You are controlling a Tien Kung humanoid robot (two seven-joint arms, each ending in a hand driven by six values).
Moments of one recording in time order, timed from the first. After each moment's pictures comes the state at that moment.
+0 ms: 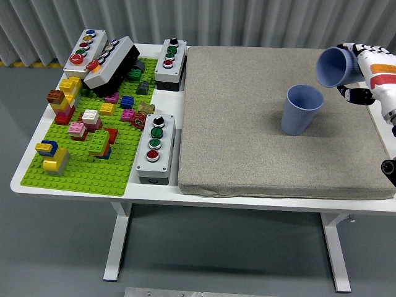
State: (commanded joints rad) left arm -0.13 0.14 -0.30 -0.20 -0.05 -0.07 0.17; right arm 0.67 -0.43 0.88 1.07 -1.85 -0.44 -0.02
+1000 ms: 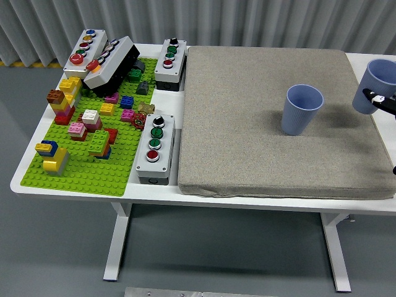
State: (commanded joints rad) left arm -0.12 0.14 -0.31 -0.20 -0.04 -0.07 0.17; right arm 0.54 -0.32 1.20 0.92 -0.83 -0.25 0.02
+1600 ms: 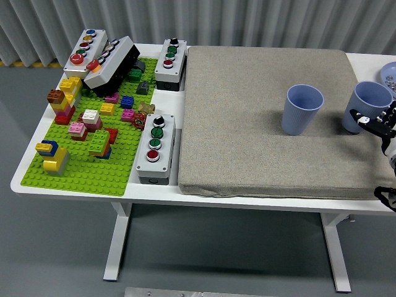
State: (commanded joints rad) left arm -0.12 0.13 -0.31 -0.20 -0.03 -0.07 0.18; right arm 0.50 -0.26 1.16 0.84 -0.82 -0.27 0.16
